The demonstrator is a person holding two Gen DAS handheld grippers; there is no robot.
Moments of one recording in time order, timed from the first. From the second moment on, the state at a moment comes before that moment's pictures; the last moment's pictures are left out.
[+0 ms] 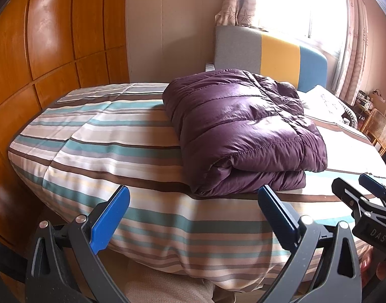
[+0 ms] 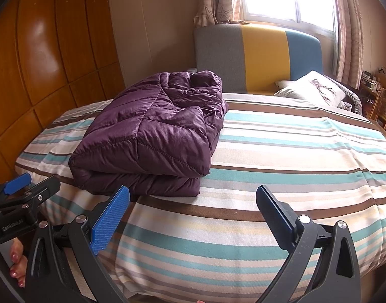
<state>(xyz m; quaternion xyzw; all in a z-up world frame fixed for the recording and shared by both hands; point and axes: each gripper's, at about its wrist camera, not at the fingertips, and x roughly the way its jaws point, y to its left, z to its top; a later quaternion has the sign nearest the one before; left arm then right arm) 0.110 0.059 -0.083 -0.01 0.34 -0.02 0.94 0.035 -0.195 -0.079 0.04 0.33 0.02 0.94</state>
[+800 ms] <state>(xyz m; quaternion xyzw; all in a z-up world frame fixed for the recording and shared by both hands) 0.112 0.058 -0.087 -0.01 0.35 -0.02 0.94 0.037 -0.196 -0.082 0.05 0.34 0.02 0.94</state>
